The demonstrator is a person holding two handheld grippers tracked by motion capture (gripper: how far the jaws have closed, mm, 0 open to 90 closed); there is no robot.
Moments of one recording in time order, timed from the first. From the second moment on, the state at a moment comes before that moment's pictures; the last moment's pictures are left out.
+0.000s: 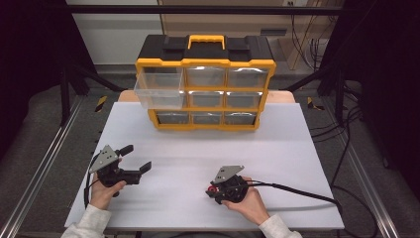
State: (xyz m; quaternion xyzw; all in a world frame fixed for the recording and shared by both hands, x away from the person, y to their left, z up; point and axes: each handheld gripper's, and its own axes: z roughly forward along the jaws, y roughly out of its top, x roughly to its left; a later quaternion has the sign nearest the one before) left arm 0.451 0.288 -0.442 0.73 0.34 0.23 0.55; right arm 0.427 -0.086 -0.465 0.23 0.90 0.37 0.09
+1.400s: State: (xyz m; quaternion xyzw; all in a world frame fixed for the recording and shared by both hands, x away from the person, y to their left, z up) left arm 0.452 0.287 -0.442 0.73 0.34 0.23 0.55; right arm 0.440 -0.107 -0.411 0.25 0.85 0.44 0.12
